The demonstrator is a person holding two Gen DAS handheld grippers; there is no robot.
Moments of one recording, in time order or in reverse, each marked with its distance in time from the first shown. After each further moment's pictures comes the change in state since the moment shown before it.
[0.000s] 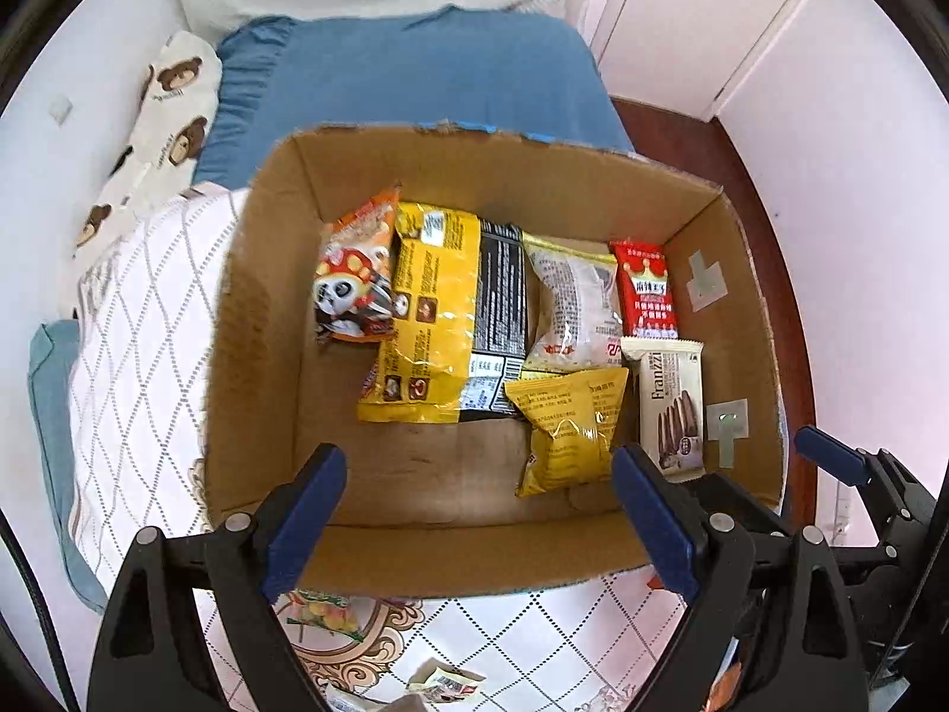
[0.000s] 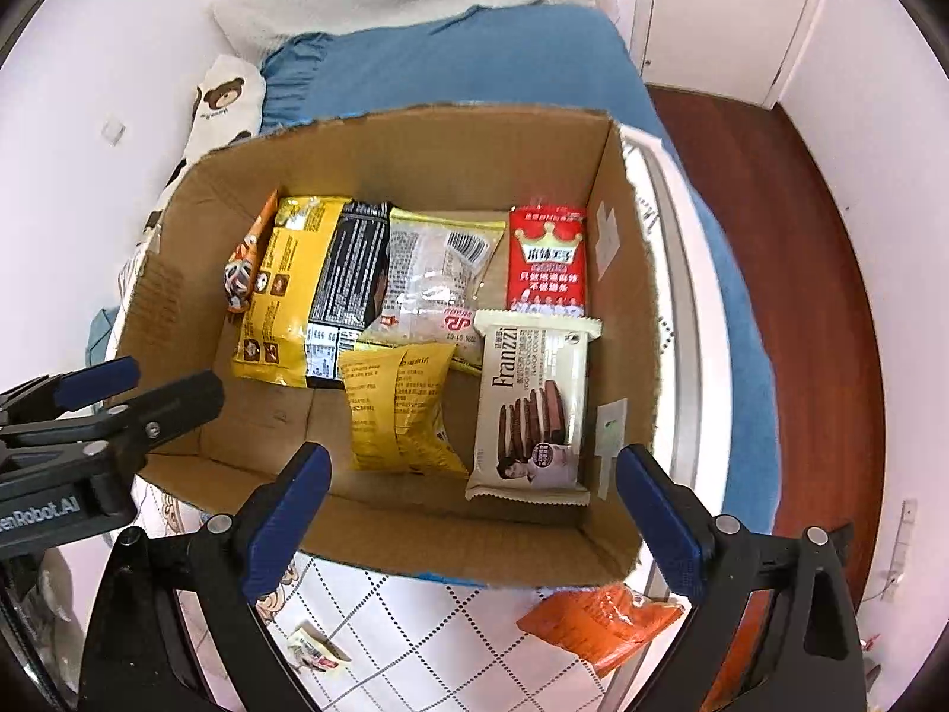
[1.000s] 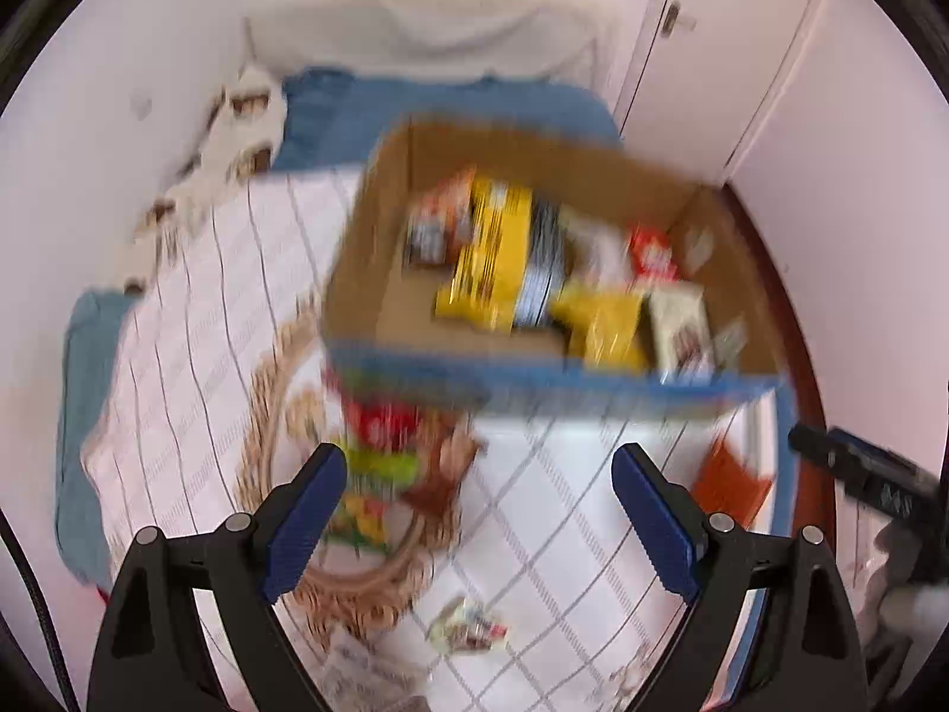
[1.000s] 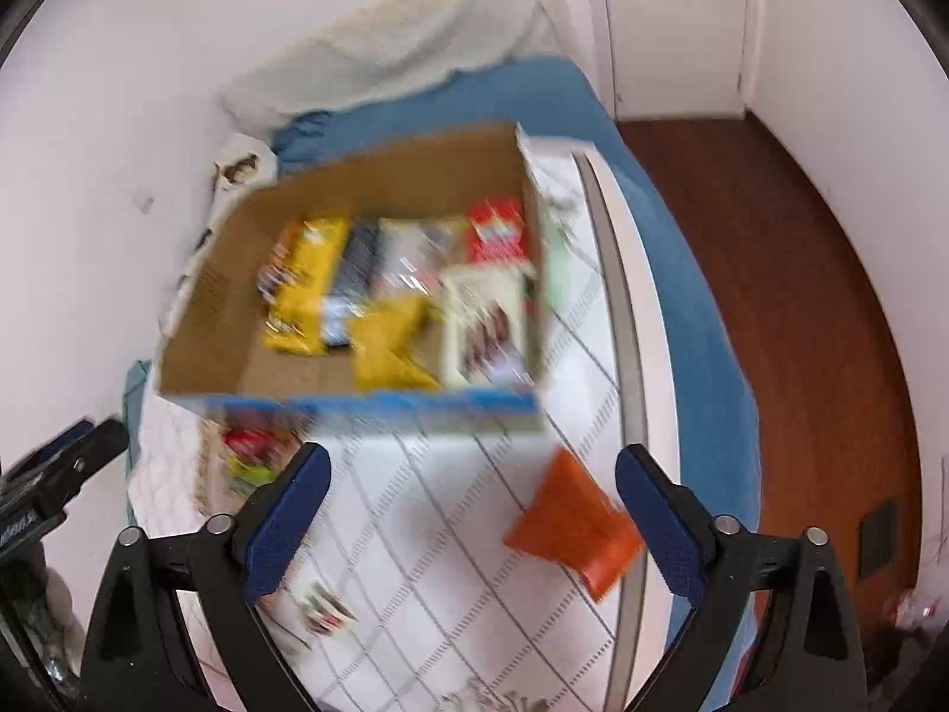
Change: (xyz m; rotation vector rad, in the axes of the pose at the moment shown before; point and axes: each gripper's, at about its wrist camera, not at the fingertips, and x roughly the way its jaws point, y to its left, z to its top) left arm -0.041 0.029 -0.137 -0.066 -0.166 0.055; right arm -0.040 -0.063 -0.111 0.115 -0.106 0.078
